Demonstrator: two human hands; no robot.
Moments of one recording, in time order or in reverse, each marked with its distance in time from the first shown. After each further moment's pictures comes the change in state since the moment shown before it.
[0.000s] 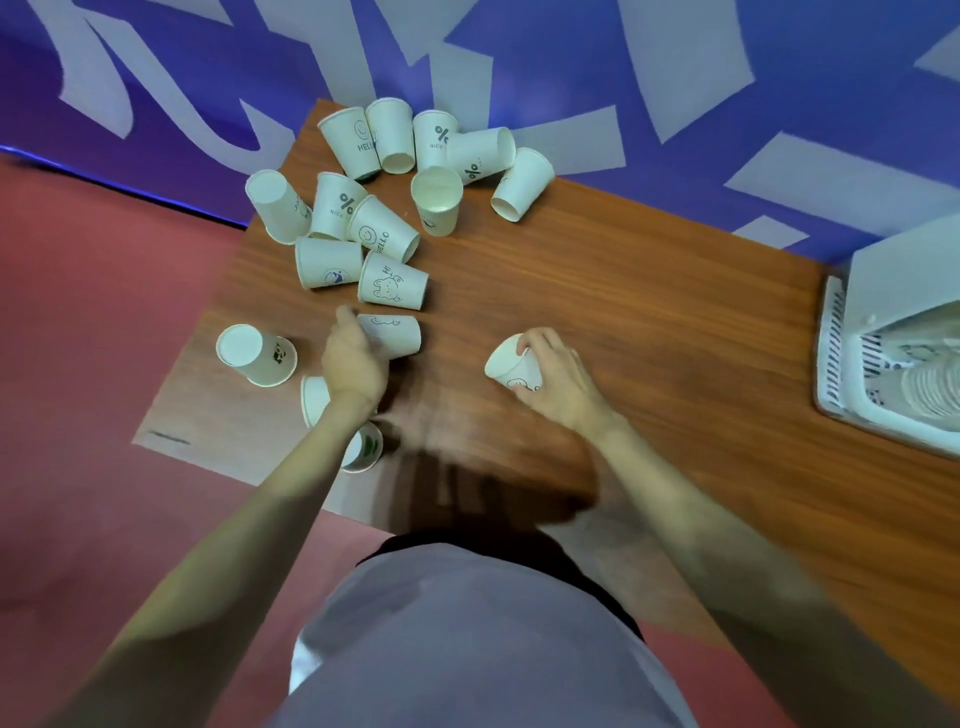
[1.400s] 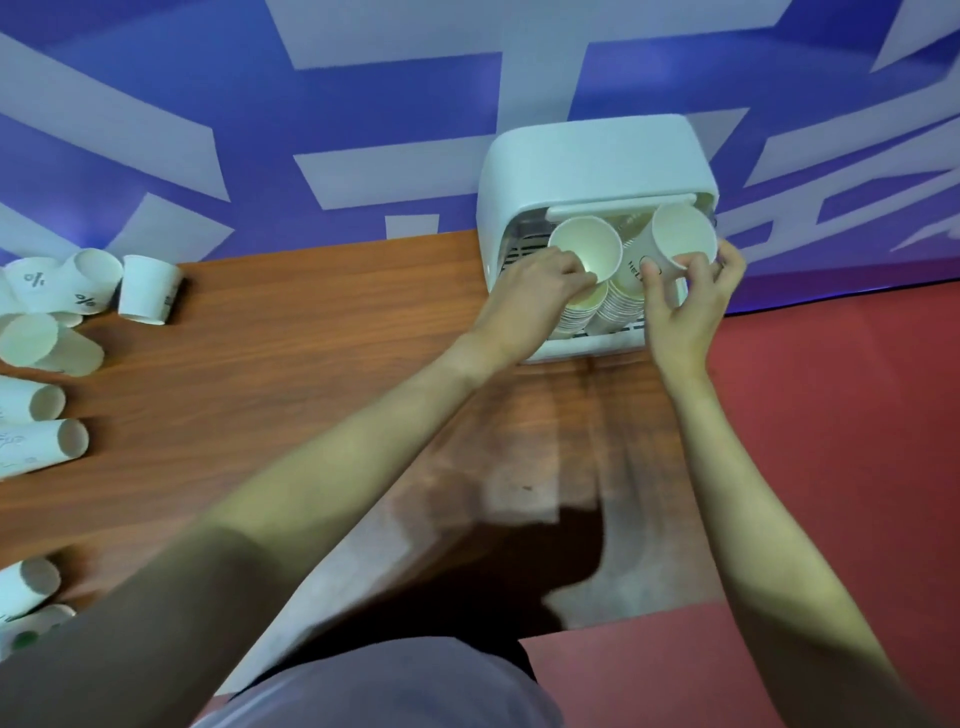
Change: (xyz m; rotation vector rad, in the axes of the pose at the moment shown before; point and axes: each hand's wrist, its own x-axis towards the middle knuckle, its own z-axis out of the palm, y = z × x) left_hand -0.255 0.441 0.276 0.035 -0.336 1.517; right_hand -0.246 0.321 -0.277 0.175 1.252 0.377
